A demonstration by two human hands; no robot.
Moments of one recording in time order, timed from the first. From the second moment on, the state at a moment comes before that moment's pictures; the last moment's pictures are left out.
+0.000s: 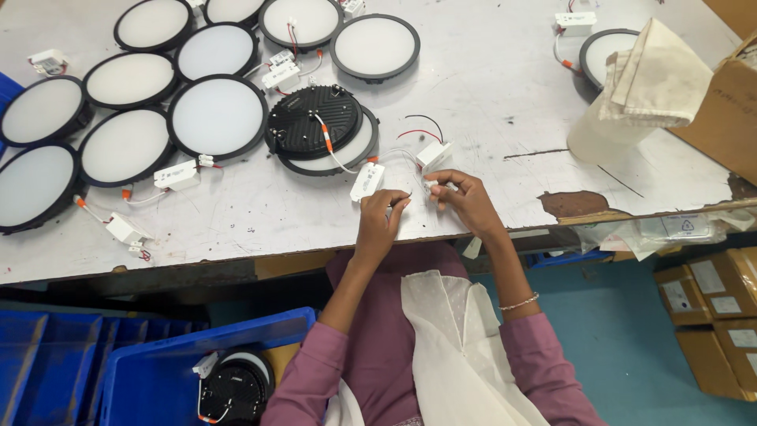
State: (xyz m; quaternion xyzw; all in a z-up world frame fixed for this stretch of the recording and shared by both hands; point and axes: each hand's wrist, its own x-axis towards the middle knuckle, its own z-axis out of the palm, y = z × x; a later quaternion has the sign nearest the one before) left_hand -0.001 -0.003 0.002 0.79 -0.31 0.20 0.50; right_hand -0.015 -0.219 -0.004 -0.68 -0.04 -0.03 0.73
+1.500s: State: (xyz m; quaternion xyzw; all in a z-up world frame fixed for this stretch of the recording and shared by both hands) left_hand -0.003 -0.004 -0.004 0.82 -0.32 0.21 0.44; right_hand -0.006 -0.203 -0.010 -0.74 -0.13 0.04 0.65
